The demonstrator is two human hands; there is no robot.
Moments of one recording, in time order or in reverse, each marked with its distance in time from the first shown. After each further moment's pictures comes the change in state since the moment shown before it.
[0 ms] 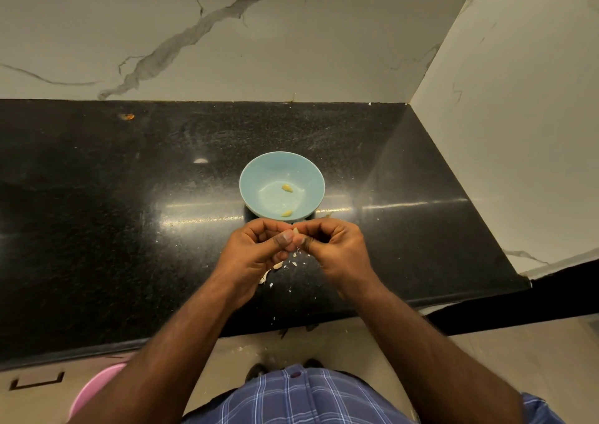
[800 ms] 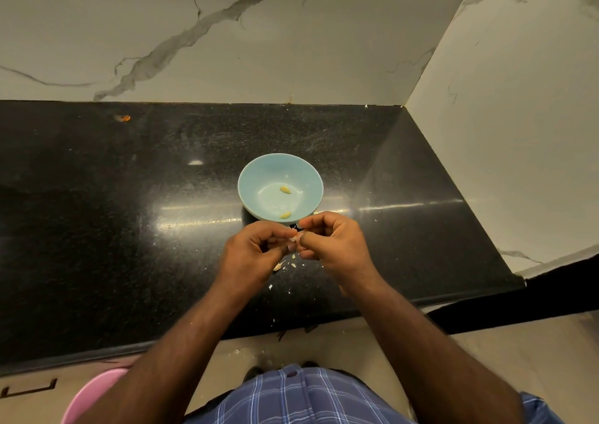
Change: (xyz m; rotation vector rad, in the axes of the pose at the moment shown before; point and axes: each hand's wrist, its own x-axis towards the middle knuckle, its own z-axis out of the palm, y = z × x) left_hand 0.001 -0.010 -0.008 0.564 0.041 0.369; right_hand 0.009 -0.006 0.003 -0.074 0.127 0.236
